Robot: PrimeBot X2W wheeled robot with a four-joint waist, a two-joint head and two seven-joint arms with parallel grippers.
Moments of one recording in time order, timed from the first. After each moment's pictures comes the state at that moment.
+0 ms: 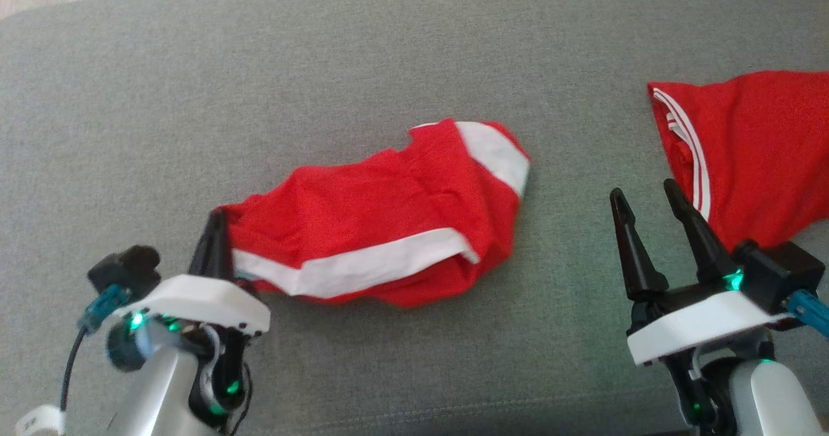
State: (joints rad) left arm -0.20 0.15 -0.29 0.30 -0.68 0.17 -0.18; right arm 0.01 -0.07 0.09 -0.15 0.23 0.13 0.10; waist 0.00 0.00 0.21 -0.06
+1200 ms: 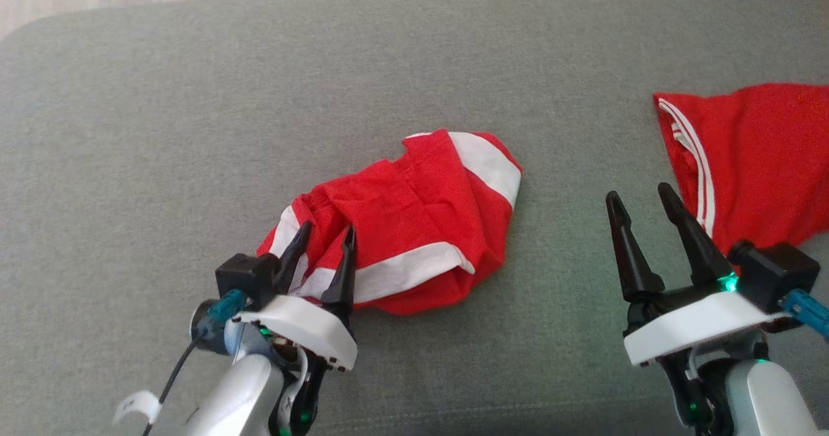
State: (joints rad) left arm -0.22 0.13 -0.54 0.32 -0.52 0.13 -0.20; right arm 0.01 -0.07 0.10 -0.13 0.26 0.13 0.10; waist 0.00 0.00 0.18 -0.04
